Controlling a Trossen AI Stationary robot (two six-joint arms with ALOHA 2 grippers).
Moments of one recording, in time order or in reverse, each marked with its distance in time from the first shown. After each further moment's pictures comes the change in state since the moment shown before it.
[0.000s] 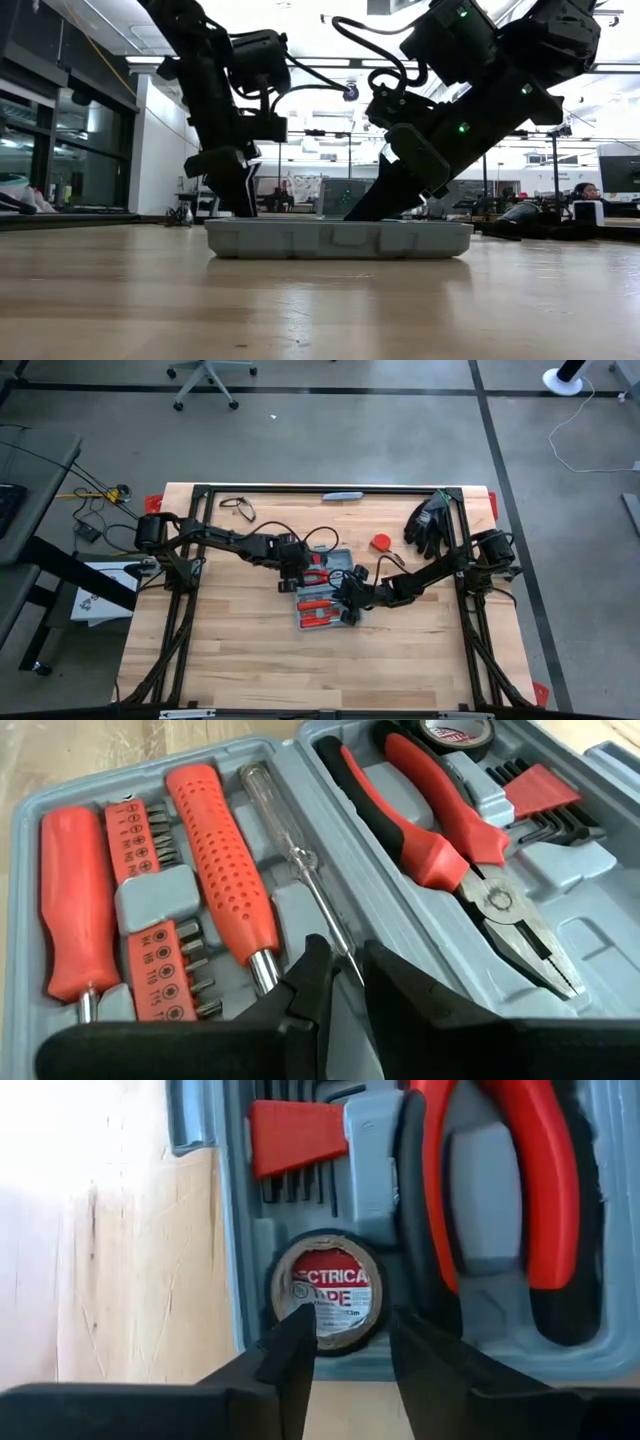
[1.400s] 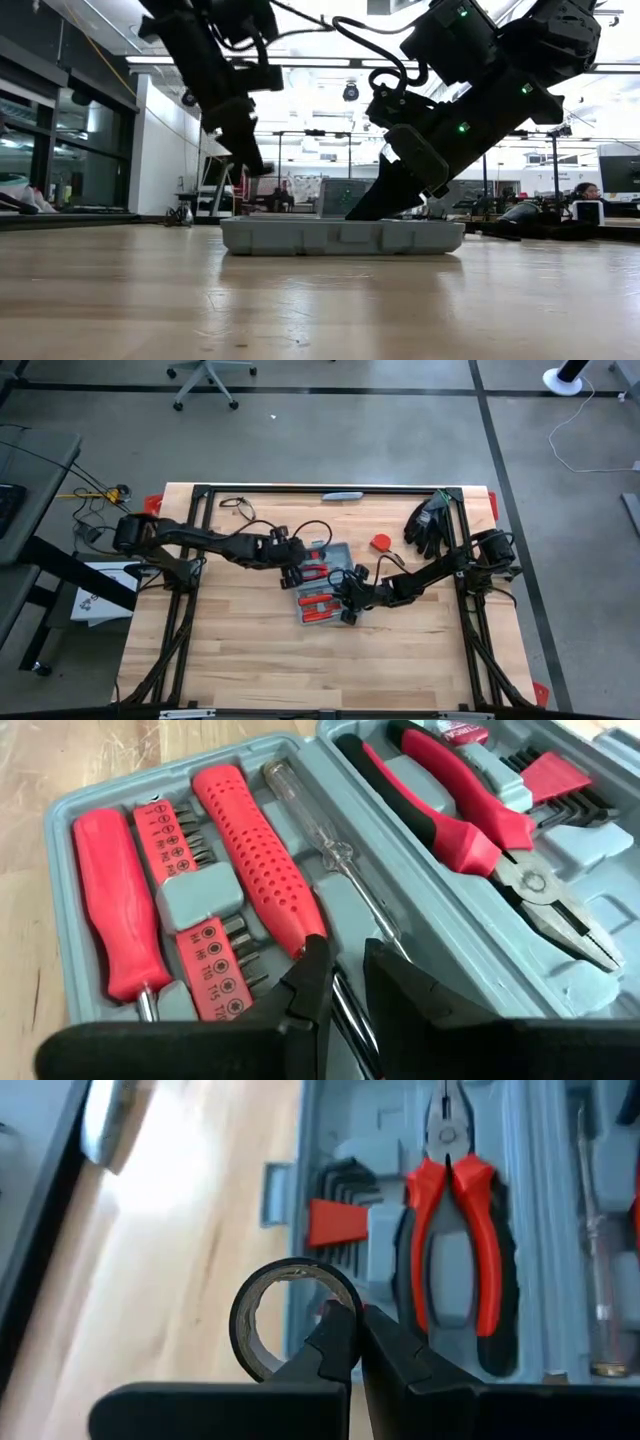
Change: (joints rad) left arm -0.067 -0.193 -0.003 -0.009 -0.184 -0.151; right arm 0.000 -0.002 0.000 -0.008 0.008 0.003
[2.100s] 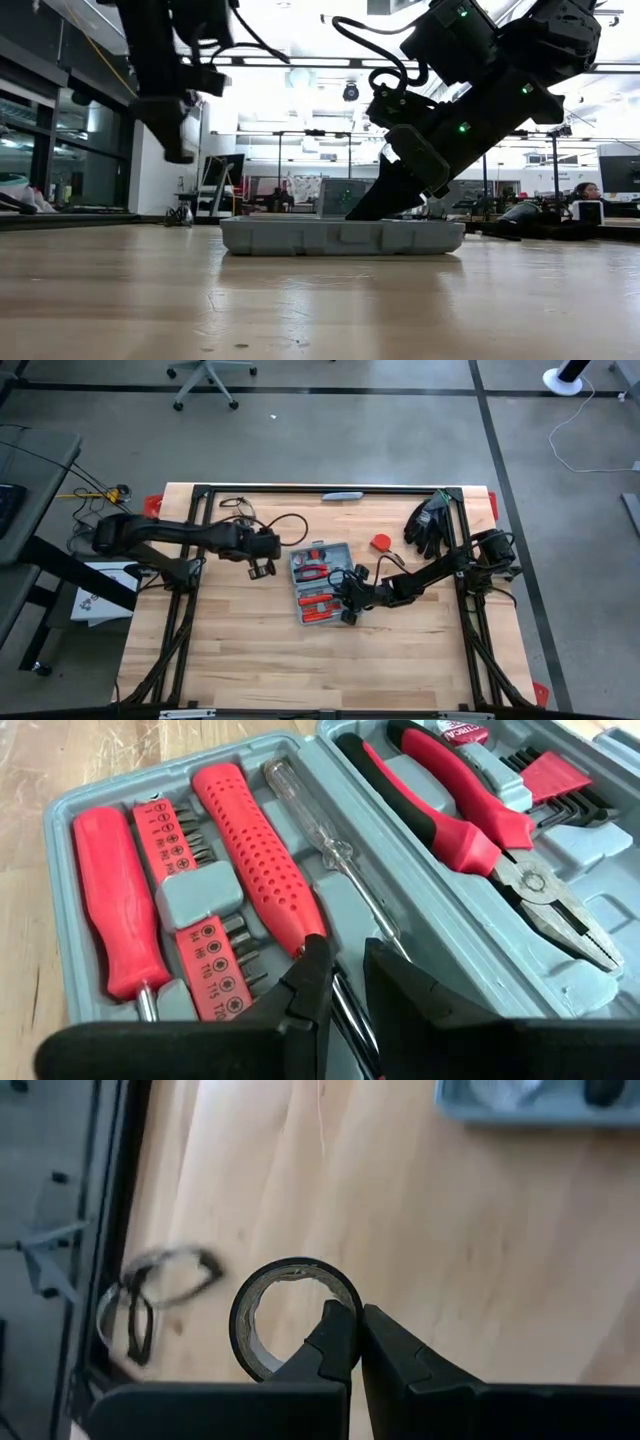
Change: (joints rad) left arm 0.057 -0.179 0.001 -0.564 -0.094 -0.146; right arm 0.000 0.000 0.000 -0.011 0.001 0.001
